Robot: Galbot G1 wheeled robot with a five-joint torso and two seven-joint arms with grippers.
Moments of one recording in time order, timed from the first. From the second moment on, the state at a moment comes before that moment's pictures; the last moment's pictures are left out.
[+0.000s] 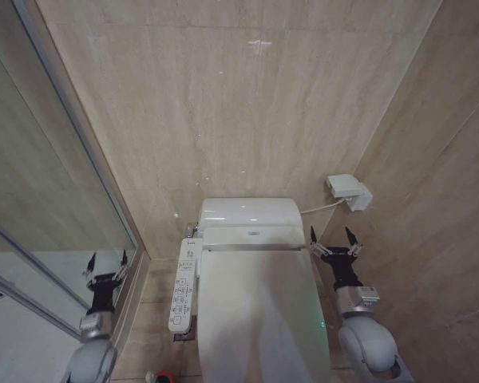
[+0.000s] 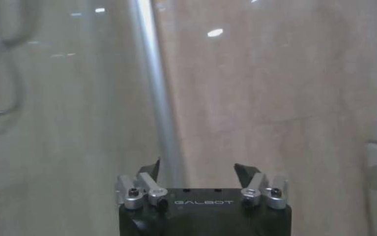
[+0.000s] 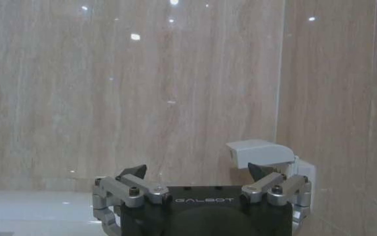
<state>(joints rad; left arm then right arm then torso) 1.18 -1.17 -0.53 -1.45 -0.18 -0.47 -0.19 -1.36 1.31 0.58 1.97 0.17 0.13 0.18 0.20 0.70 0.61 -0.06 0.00</state>
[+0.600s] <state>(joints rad) 0.85 -1.08 -0.29 -1.14 -0.14 -0.59 0.02 -1.36 1.31 0.58 1.97 0.17 0.13 0.18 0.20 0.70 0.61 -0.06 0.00</state>
